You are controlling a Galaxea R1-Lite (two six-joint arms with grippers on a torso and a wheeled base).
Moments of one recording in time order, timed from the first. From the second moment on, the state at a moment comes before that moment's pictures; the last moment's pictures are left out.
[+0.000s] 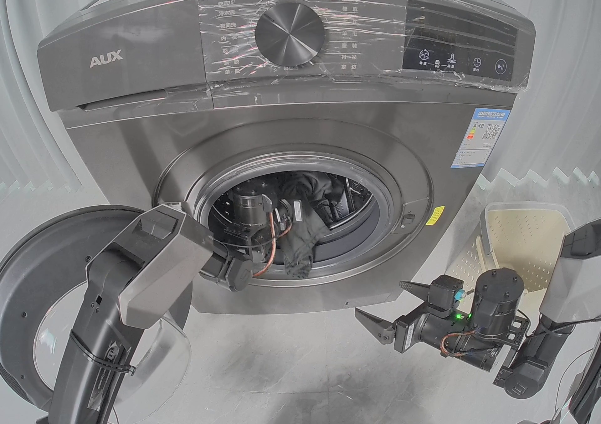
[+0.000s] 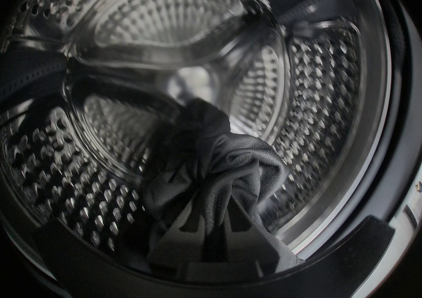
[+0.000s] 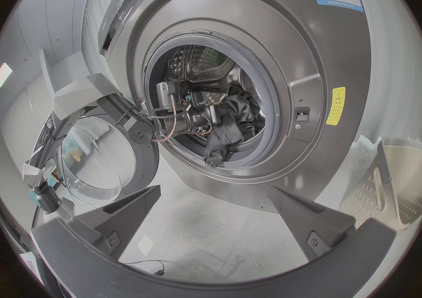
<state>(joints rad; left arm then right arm) -0.48 2.63 -1.66 -0.96 0.16 -0.10 0.67 2.03 -0.24 -1.55 -0.03 0.13</state>
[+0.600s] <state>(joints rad) -0.48 2.61 -1.56 -0.99 0.16 -0.11 0.67 2.03 -0.24 -1.55 -0.04 0.14</state>
